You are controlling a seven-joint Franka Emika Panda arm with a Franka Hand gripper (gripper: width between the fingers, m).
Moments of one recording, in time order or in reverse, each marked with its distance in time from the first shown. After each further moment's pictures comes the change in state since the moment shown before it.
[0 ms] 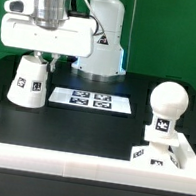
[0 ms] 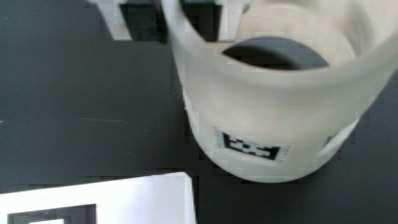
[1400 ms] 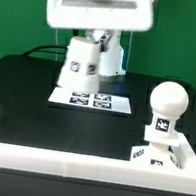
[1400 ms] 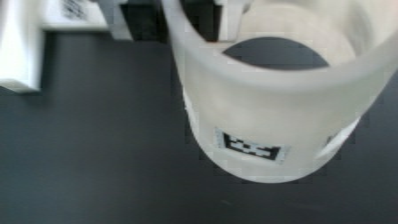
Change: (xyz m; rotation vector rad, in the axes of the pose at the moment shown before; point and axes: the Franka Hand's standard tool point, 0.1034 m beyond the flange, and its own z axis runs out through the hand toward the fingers) arm 0.065 -0.146 -0.095 0.113 0.006 -0.096
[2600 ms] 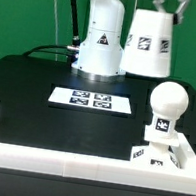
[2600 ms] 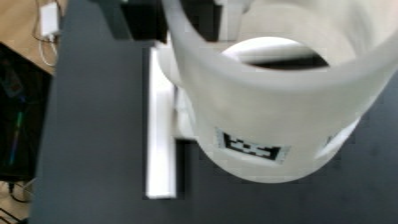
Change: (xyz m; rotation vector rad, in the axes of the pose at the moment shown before) arm 0.089 -0.106 -0.054 0.043 0.071 -0.035
